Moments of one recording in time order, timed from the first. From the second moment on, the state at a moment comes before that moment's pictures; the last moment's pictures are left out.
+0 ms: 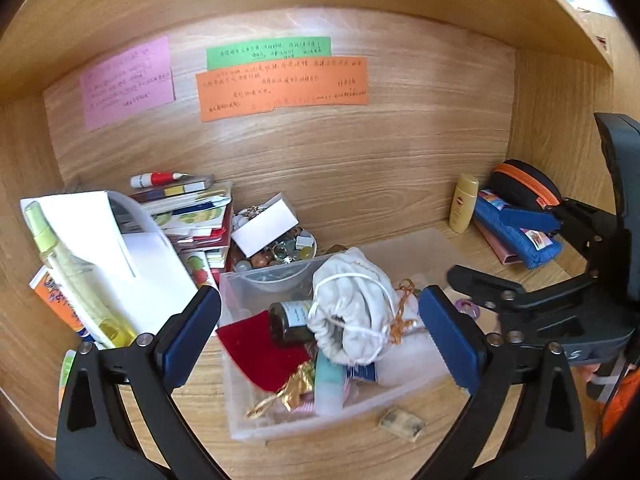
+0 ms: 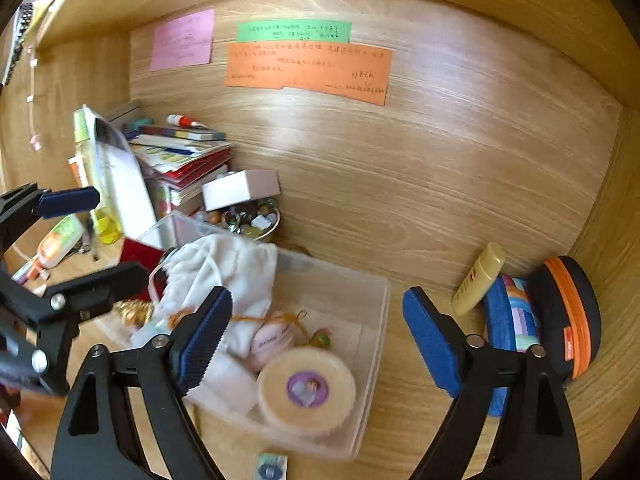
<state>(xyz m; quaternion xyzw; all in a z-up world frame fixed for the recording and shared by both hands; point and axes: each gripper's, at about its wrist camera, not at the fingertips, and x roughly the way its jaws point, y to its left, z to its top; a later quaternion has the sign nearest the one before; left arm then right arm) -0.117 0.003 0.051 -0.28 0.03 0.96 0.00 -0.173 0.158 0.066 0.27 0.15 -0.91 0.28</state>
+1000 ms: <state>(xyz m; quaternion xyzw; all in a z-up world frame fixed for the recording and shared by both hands) -0.080 0.021 -0.055 -0.43 0.05 0.90 0.05 -0.116 0.192 -0.023 0.36 0.21 -0.86 0.29</state>
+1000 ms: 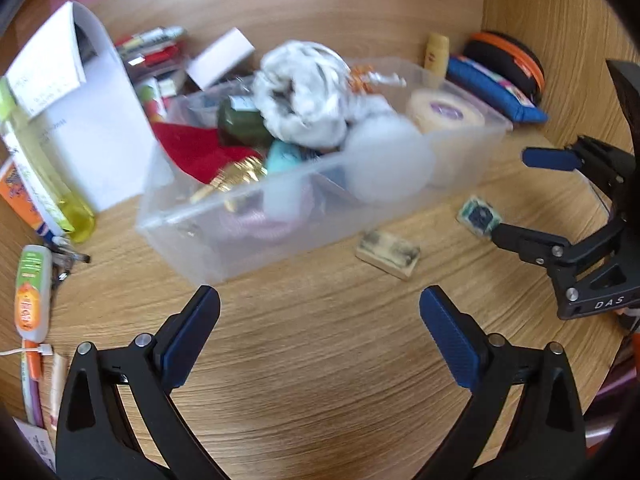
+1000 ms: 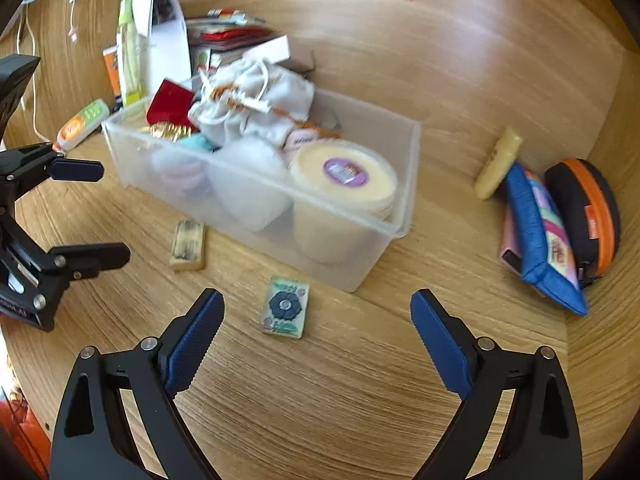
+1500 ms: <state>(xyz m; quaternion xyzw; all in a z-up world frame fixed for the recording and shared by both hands) -0.106 0.043 -0.069 -0.44 0.03 0.89 0.07 -0.123 0.180 -0.044 0.38 0.22 -0.84 0.32</state>
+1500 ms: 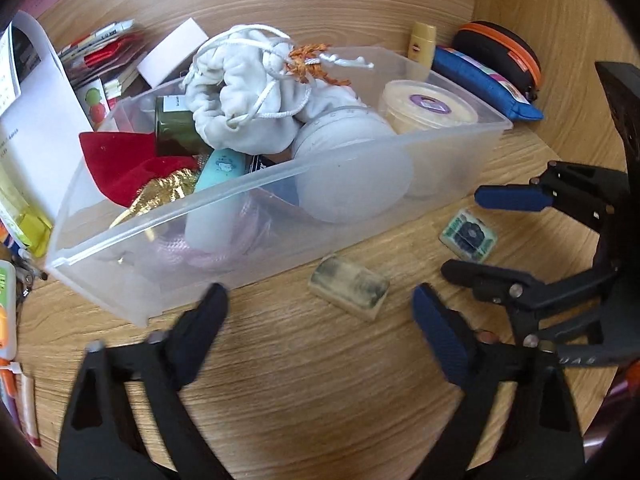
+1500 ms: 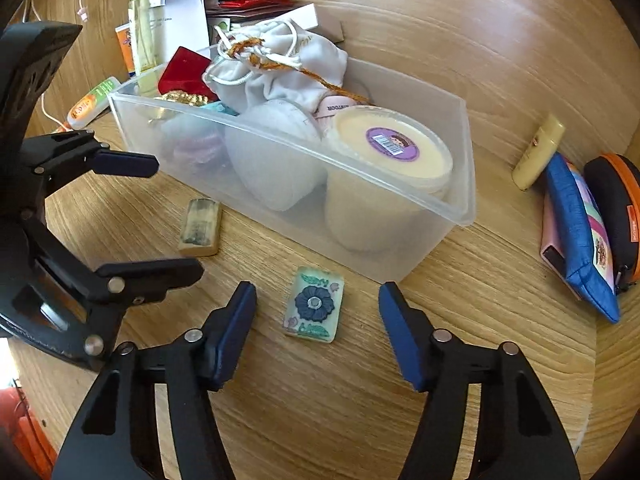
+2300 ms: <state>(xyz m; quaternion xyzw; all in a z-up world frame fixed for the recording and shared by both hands) -0.085 0.072 -0.065 -0.42 0.07 0.90 0.10 -0.113 0.201 -0.023 0.37 0.16 -0.84 0.37</state>
